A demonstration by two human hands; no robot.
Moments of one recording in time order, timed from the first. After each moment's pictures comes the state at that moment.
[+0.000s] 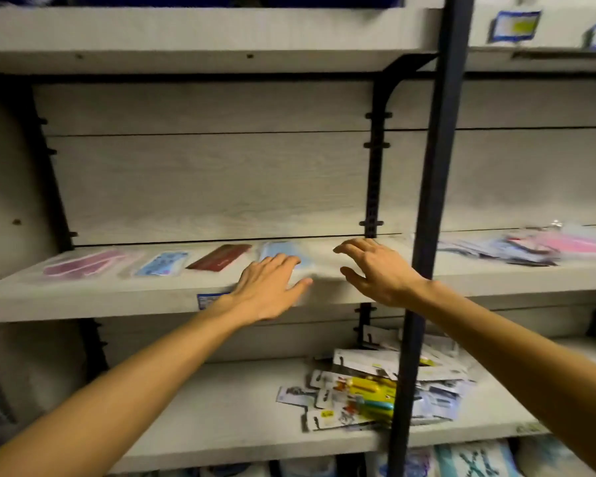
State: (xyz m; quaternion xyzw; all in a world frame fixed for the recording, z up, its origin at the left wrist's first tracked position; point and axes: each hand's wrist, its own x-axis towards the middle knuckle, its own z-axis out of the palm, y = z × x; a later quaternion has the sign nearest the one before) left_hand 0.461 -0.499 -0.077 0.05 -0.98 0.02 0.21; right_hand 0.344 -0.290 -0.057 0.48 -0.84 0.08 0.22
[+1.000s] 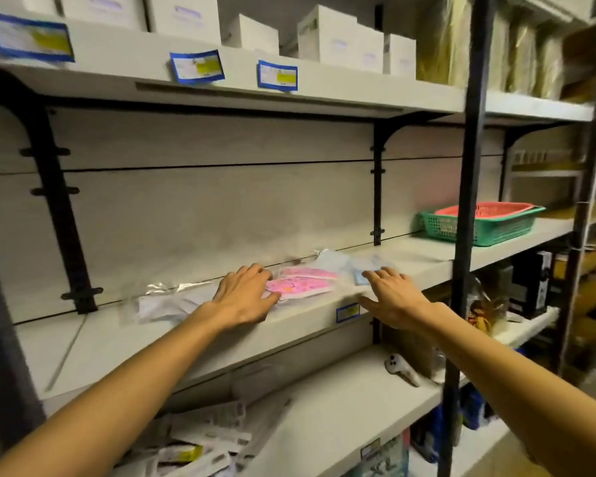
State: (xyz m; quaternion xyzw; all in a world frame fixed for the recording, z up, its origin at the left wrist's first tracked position) left_hand 0.068 -0.079 -0.047 -0.11 -0.97 0.04 0.20; right_hand 0.050 0.223 -0.065 0.15 -0.98 0.02 0.17
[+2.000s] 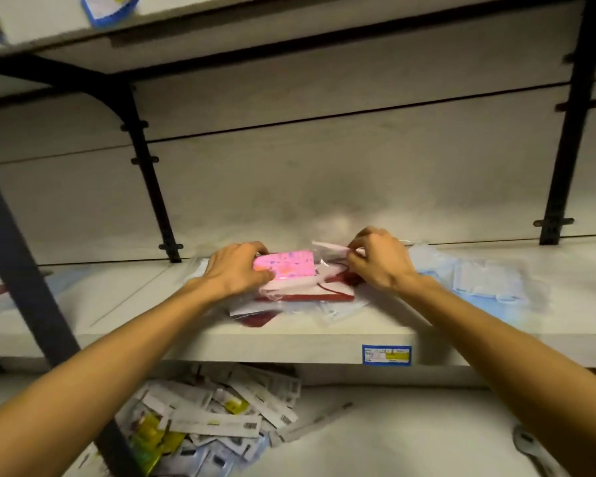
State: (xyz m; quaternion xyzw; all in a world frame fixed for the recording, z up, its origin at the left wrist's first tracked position) left_hand 0.022 -0.082 -0.035 0.24 -0.95 0.01 0.18; right_hand -0.167 0.126 -0.064 0.45 -0.84 0.25 0.20
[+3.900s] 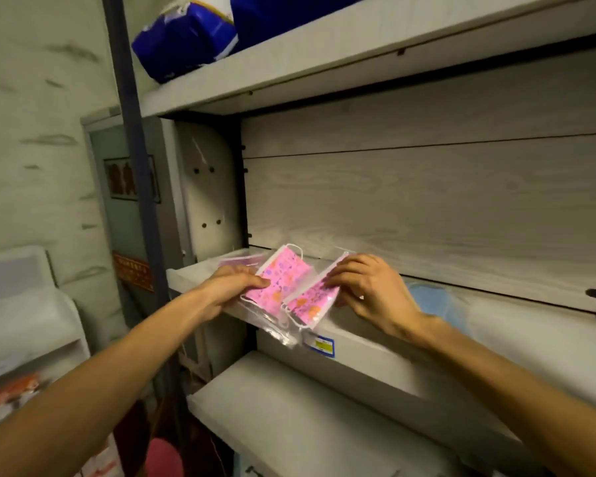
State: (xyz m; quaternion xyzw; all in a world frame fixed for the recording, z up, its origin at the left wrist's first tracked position) left_hand 0.567 -0.665 -0.039 0.46 -0.67 -0.49 0.31; right_hand 0.310 -0.525 -0.055 0.78 -0.48 0.30 0.28
